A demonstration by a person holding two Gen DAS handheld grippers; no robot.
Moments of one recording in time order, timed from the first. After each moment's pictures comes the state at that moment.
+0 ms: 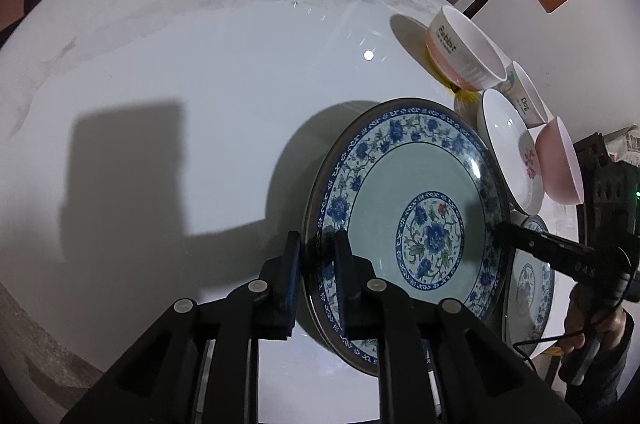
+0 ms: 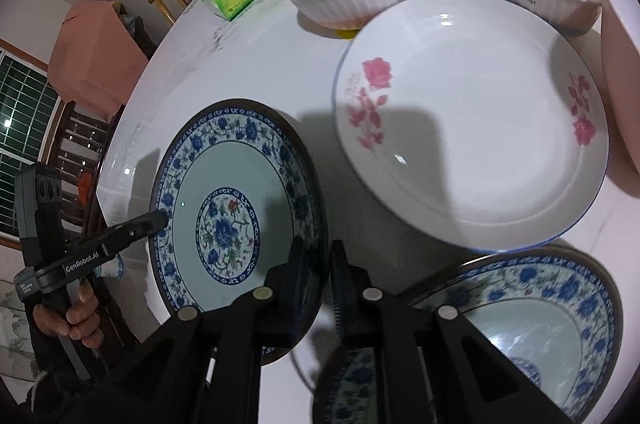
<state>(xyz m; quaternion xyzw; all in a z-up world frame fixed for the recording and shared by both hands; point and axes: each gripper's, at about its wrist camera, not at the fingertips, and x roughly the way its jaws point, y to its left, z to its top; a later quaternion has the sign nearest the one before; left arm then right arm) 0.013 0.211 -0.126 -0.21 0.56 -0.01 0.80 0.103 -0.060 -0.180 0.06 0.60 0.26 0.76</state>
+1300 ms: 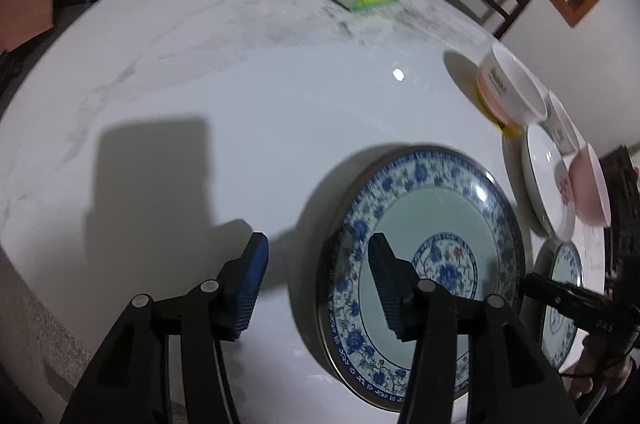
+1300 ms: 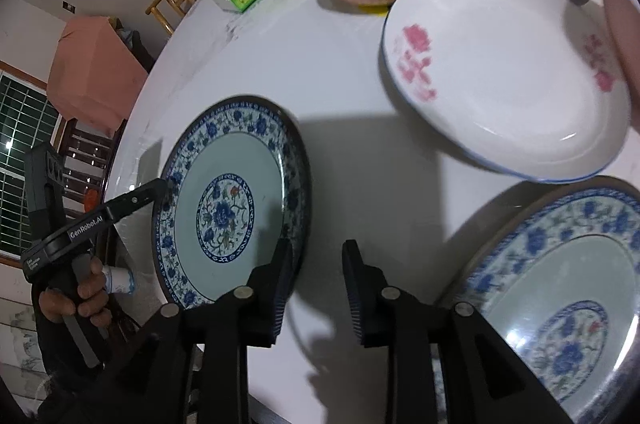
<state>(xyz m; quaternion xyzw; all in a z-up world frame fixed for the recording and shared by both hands) 0.012 0.258 -0.118 -0.19 0.53 0.05 0.83 0.073 -0.044 -0.179 0.09 0.59 0.25 0.76</state>
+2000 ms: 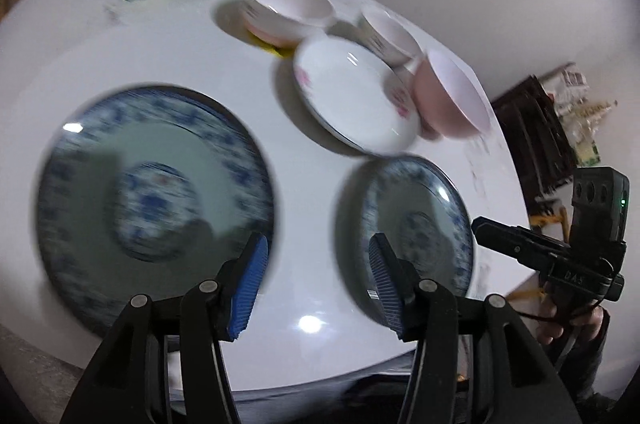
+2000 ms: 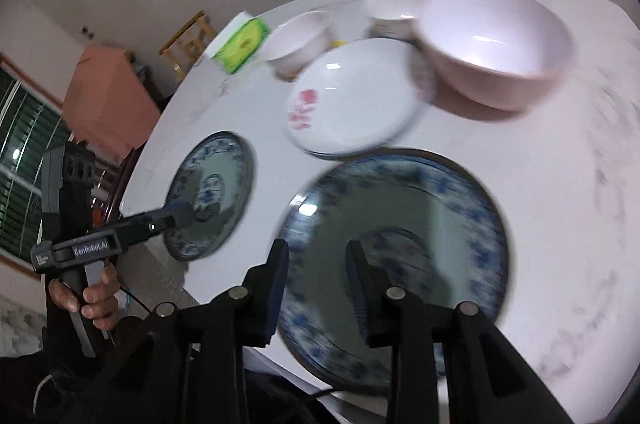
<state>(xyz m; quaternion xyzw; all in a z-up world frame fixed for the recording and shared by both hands) 0.003 0.075 -0.084 -0.18 0.54 -0.17 0.80 0.013 -0.200 -0.117 0.12 0.53 0.24 0.81</state>
